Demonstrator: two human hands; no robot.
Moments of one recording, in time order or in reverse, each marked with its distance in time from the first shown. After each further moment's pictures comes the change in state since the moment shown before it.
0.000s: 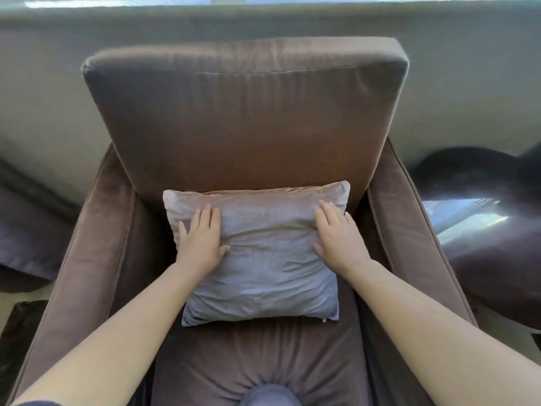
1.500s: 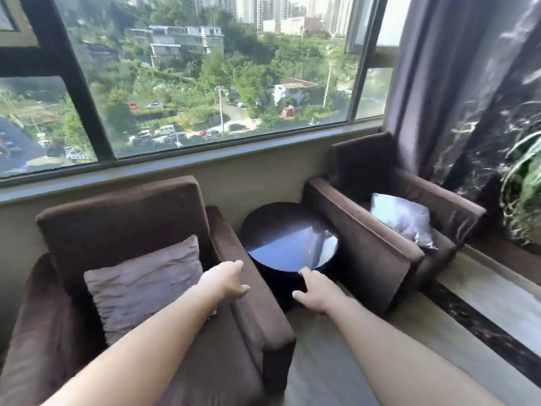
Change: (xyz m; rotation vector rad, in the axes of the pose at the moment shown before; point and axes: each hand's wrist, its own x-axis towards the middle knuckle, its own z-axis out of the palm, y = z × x) left_hand -0.439 0.332 -0.301 -0.075 -0.083 0.540; right_hand -0.572 0.055 -0.289 0.418 -0.068 0.613
